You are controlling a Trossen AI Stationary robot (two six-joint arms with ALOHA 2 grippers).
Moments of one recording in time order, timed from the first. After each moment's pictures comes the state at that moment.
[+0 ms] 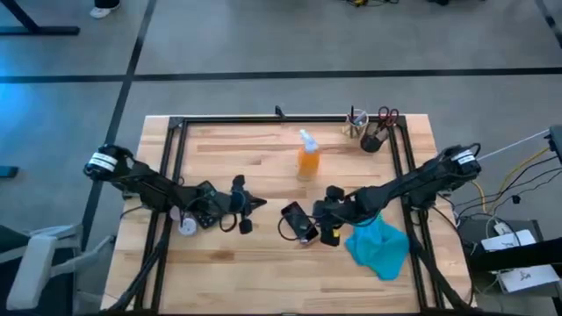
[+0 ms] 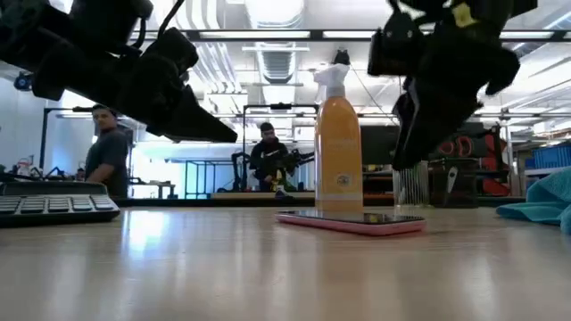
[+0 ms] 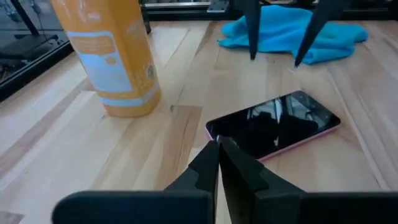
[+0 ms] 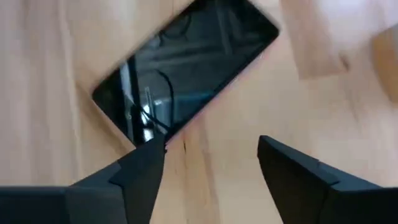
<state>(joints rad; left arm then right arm) -0.24 1.44 0.42 0.65 -0.43 -0.13 0.30 1.62 0.93 -0.46 0.19 0.40</state>
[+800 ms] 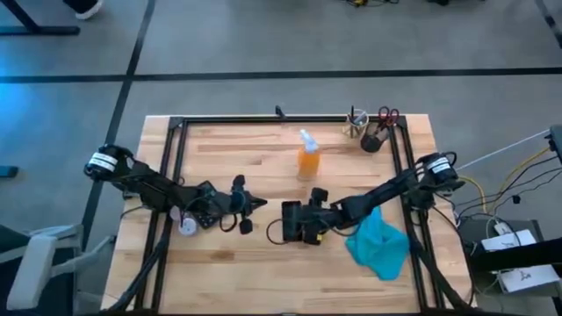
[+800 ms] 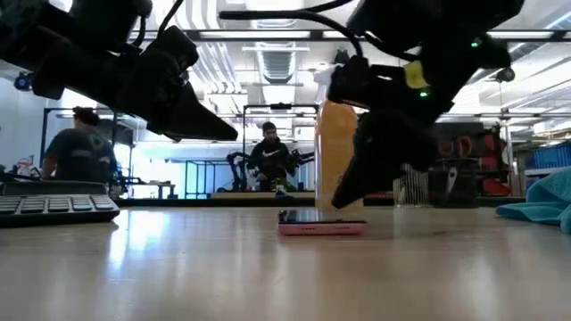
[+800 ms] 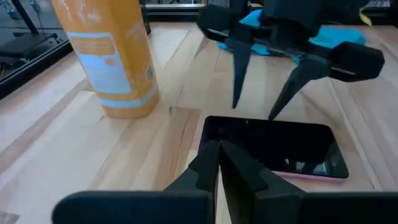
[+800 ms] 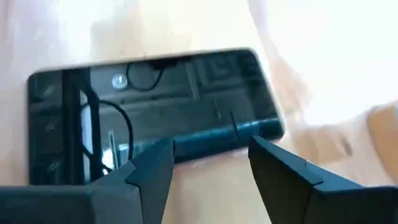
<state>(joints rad) -0.24 1.44 0.42 0.65 -0.43 -0.14 0.25 1.80 0.93 -0.08 0.40 0.26</state>
